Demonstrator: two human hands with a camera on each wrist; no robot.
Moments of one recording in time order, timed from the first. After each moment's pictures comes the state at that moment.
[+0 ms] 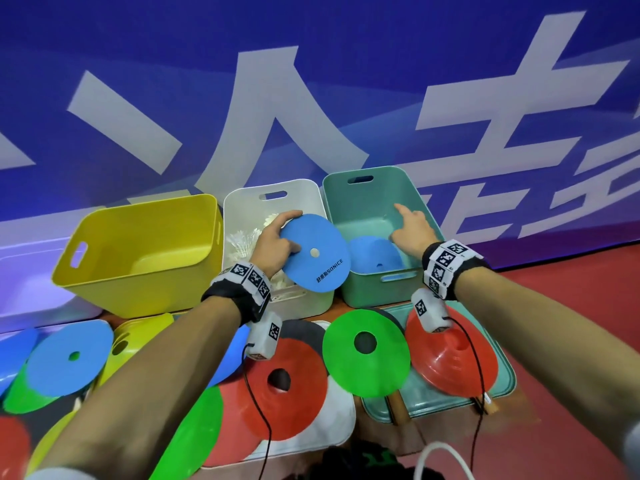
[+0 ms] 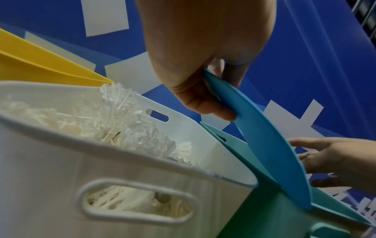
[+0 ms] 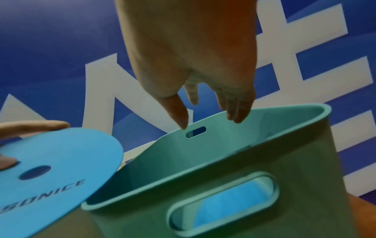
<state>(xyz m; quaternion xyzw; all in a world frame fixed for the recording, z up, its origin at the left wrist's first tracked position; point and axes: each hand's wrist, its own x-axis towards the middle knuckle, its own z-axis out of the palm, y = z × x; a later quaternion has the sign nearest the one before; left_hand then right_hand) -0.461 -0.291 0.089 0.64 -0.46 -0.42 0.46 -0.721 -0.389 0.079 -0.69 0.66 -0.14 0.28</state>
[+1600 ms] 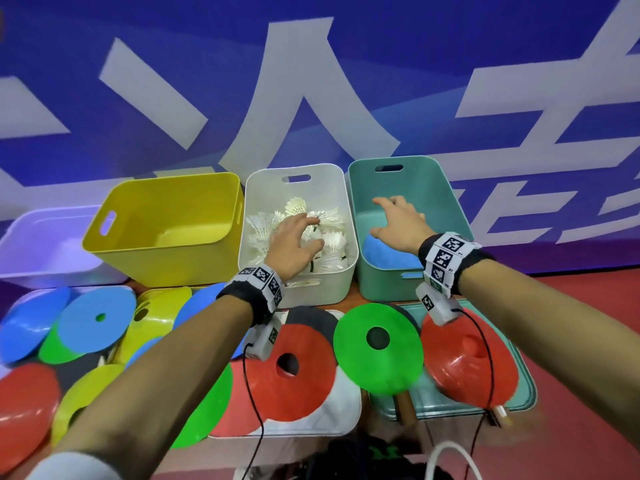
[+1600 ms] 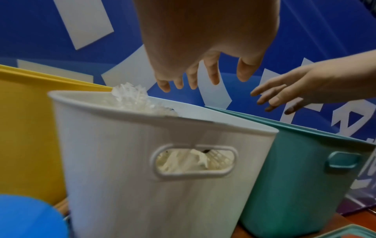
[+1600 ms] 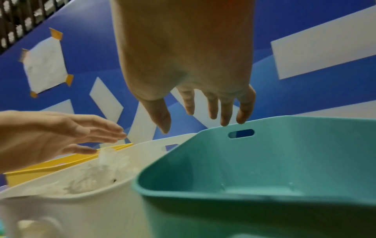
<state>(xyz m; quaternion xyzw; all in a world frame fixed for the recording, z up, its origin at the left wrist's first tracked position) -0.455 -0.280 0.051 0.71 -0.59 -0.22 0.31 -0.670 -0.386 0.085 -0.81 0.55 -0.04 0.21</state>
